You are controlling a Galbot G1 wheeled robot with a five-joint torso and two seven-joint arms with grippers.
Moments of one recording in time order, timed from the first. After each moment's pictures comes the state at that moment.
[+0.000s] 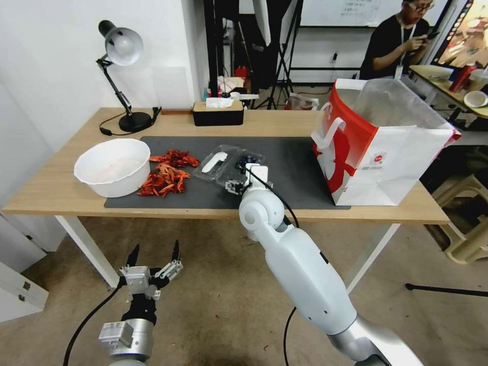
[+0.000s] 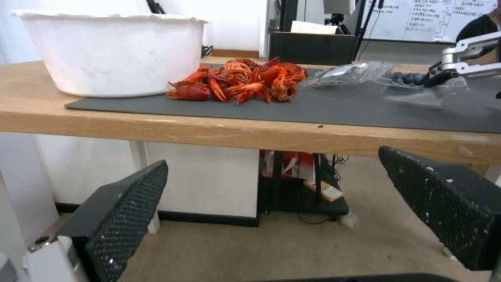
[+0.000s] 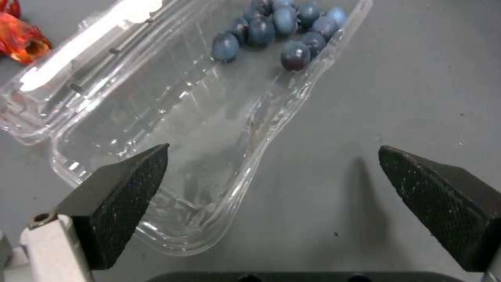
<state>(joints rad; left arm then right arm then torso) 1.80 -1.42 -0.50 -2.10 -0.22 -0.22 -0.11 -0.68 1.51 -0.08 1.67 0.79 -0.74 0.88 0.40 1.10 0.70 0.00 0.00</state>
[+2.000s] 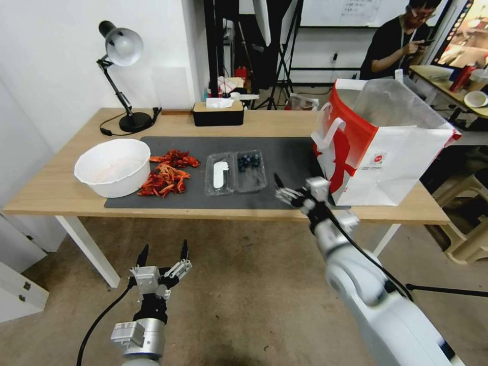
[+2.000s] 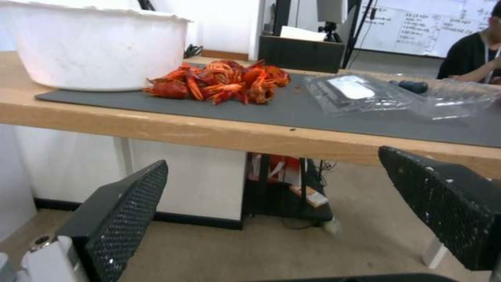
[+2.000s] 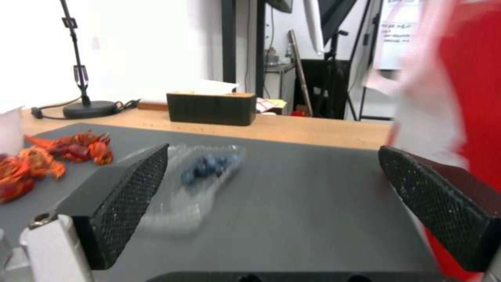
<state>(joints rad) 1.79 -1.43 -0.45 -2.09 -0.23 -0.24 -0.13 -1.37 1.11 0.29 2.16 0.32 -0.04 0.19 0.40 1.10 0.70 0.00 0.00</state>
